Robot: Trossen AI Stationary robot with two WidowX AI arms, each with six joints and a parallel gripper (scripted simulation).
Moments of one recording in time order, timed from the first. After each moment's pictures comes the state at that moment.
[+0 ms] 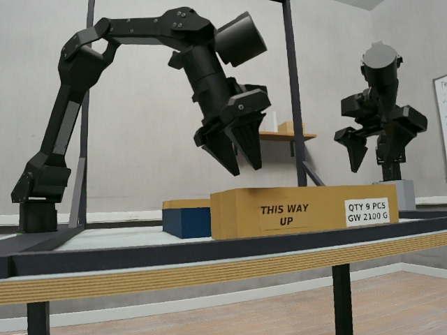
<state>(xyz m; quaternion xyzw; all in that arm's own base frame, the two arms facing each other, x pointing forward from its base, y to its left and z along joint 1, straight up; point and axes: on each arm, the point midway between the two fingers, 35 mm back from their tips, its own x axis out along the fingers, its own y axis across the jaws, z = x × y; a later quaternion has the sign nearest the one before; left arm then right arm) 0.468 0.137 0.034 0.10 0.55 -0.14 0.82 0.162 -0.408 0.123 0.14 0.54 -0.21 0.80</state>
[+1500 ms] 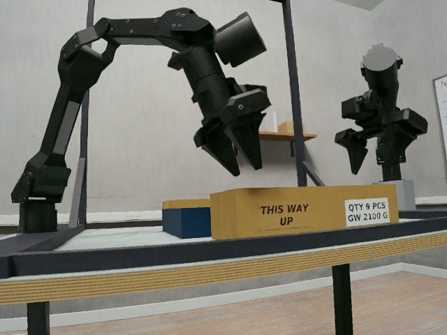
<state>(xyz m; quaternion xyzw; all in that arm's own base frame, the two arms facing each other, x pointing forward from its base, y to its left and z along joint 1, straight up) 0.465 0.136 0.030 0.09 0.55 -0.14 0.81 0.162 -0.409 0.123 0.14 0.54 -0.21 0.80</state>
